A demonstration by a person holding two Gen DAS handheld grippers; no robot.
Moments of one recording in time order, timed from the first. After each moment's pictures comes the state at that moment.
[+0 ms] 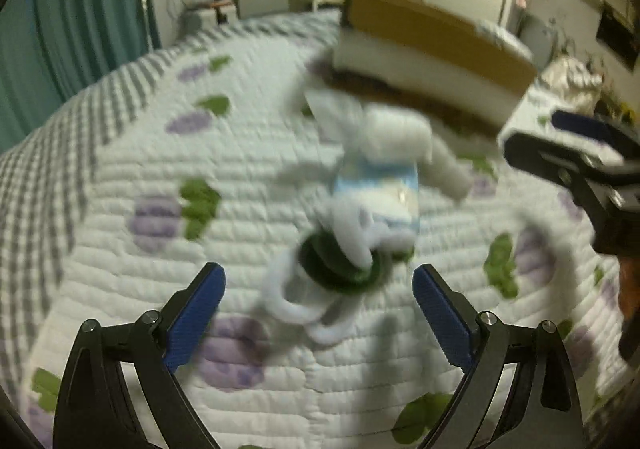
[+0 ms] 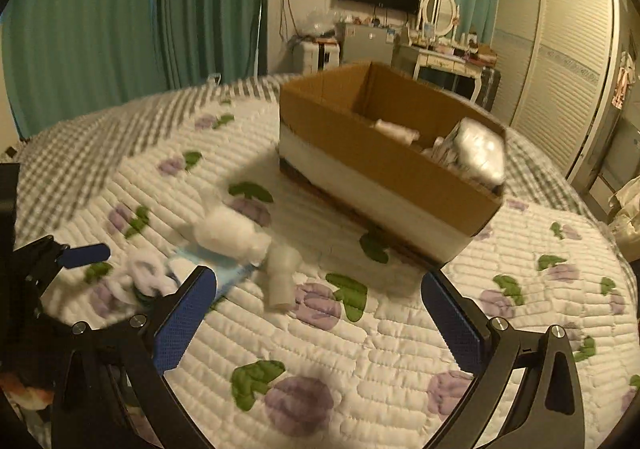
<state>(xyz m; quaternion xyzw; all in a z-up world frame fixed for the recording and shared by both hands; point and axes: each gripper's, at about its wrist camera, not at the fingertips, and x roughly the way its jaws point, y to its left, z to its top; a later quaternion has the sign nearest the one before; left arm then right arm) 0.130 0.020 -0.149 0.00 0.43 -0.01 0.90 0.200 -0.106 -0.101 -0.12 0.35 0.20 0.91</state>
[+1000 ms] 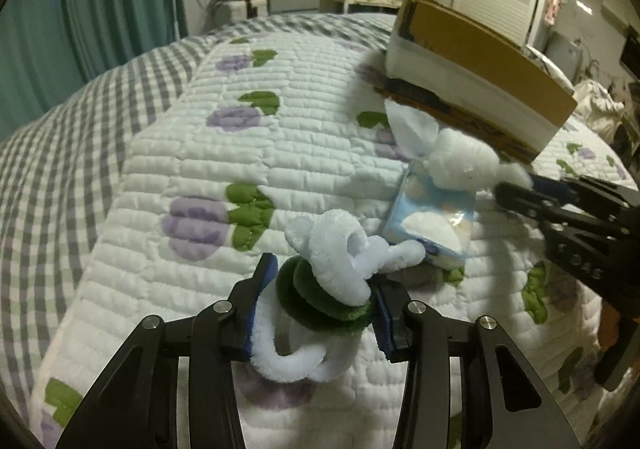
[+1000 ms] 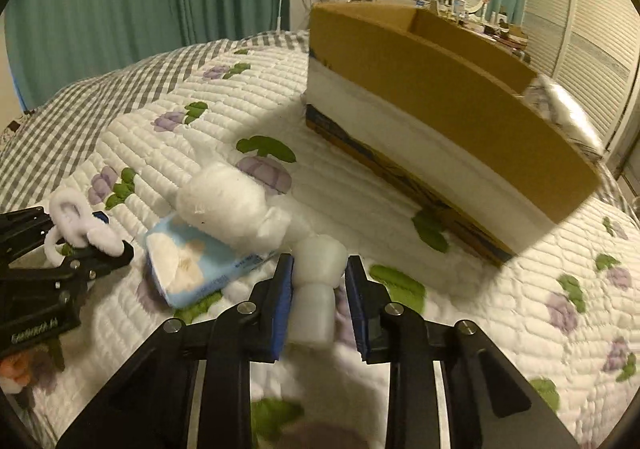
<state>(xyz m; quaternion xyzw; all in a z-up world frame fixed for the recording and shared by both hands) 0.132 0.051 -0.140 -0.04 0.43 0.03 0.90 0.225 -0.083 -0.145 -0.14 0.39 0.23 0.88</state>
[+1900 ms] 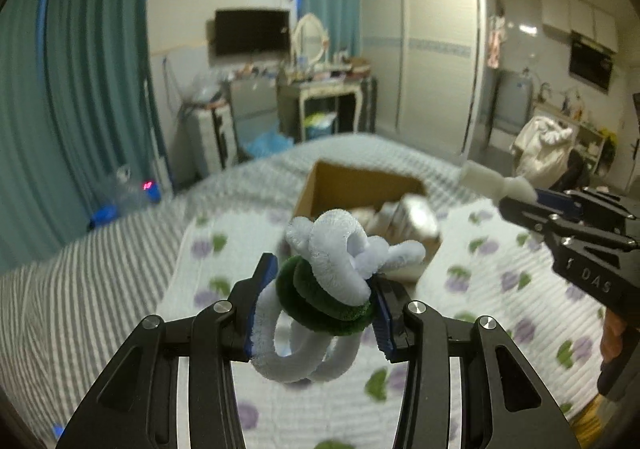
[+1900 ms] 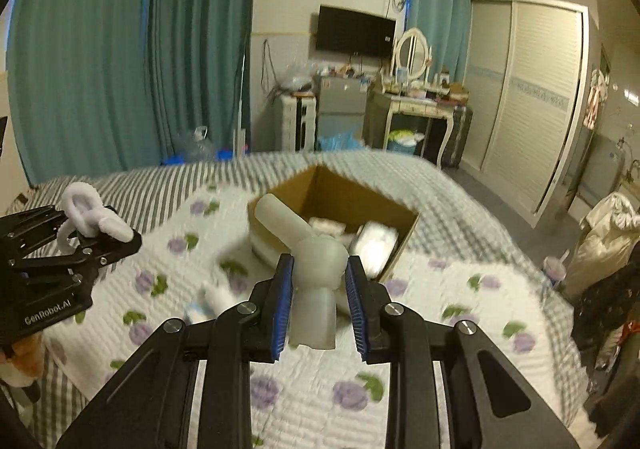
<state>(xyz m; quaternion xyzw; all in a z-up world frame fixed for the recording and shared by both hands) 0.115 -0.032 0.060 0.01 0.28 -0.02 0.96 0.154 -0.174 0.066 -0.10 0.27 0.18 0.94</state>
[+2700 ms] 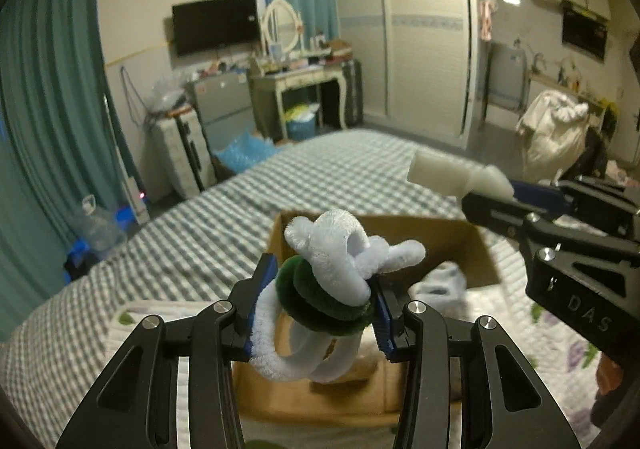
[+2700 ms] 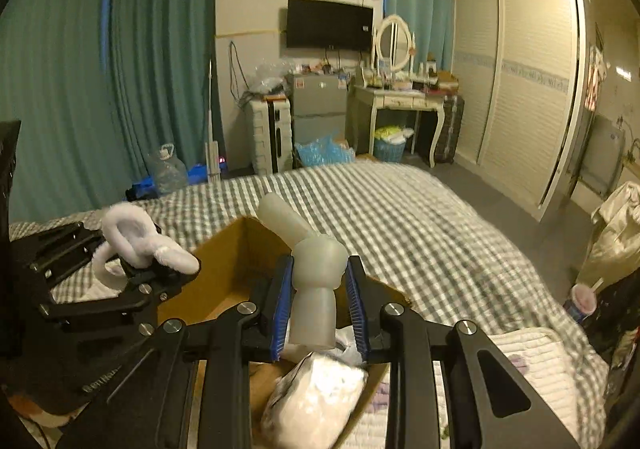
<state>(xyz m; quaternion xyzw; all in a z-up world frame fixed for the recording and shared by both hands) 0.346 -0.062 -0.012 0.05 0.31 -0.05 0.95 0.382 -0.165 0.020 -0.07 0.29 0.16 0.94</state>
